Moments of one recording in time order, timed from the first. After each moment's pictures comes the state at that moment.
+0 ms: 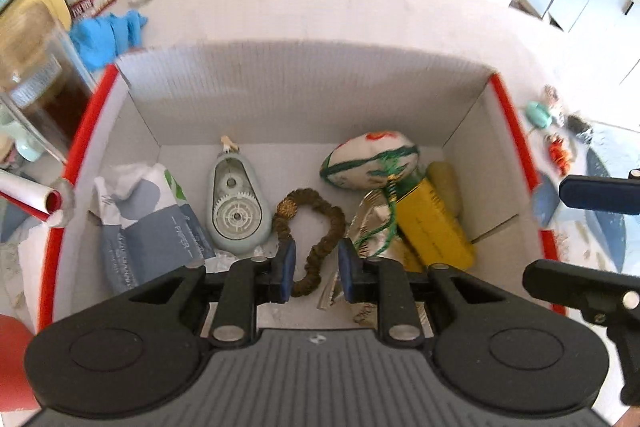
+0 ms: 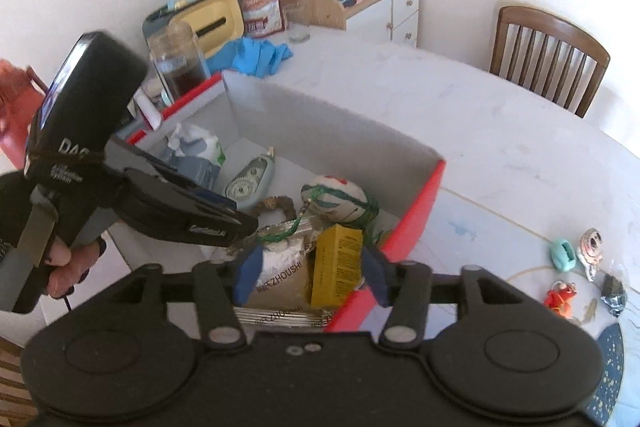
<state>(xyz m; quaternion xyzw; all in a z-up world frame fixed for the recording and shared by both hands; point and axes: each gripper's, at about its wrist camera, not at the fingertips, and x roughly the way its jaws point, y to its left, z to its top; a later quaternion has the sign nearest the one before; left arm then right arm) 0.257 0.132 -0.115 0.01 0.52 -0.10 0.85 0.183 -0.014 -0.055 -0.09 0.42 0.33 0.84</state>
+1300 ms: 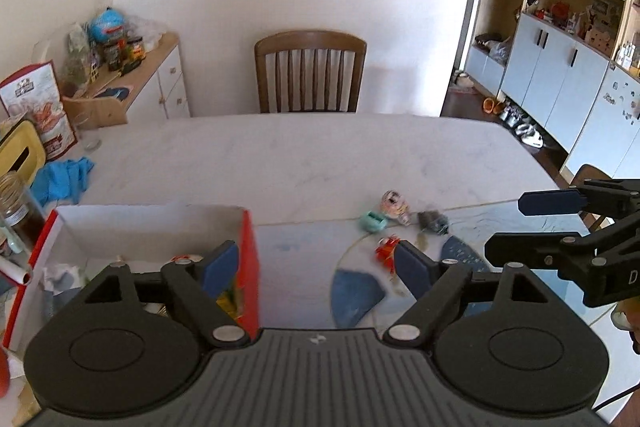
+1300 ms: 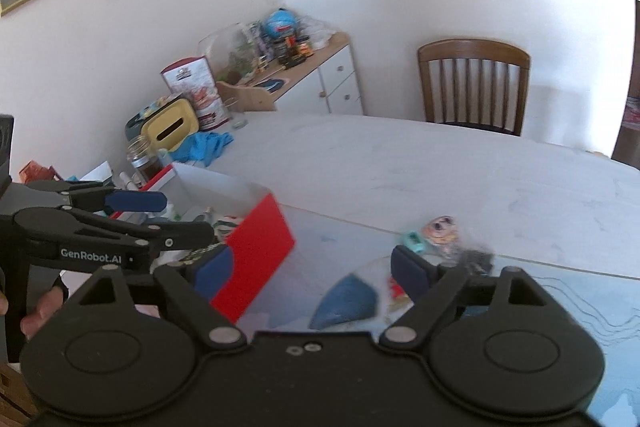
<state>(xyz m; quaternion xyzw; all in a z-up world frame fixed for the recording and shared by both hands) 0.175 -0.046 -0.001 0.02 0.36 -0.13 0.93 0.178 -0.242 0.000 0.02 0.35 0.31 0.88</state>
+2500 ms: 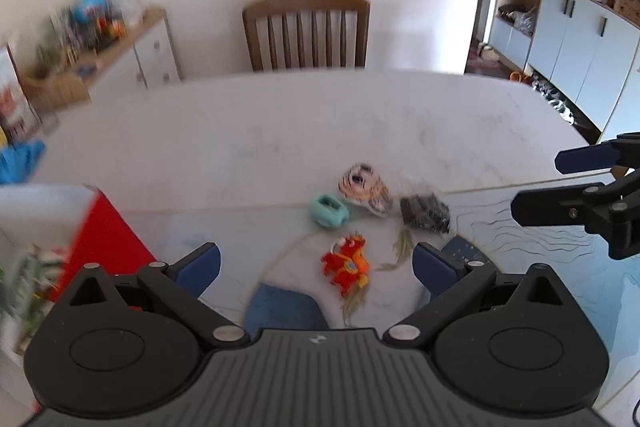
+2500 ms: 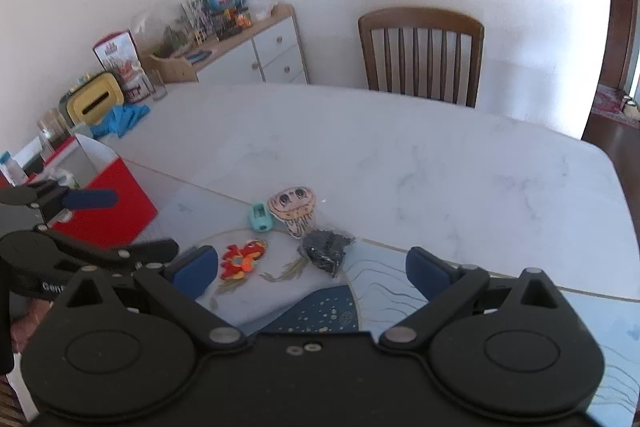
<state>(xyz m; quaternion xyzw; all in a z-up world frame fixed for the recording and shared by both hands) 0.249 -0.167 -0.112 0.04 0.40 -0.08 0.91 0.283 -0.336 -0.088 -0.02 0.39 0.28 0.87</state>
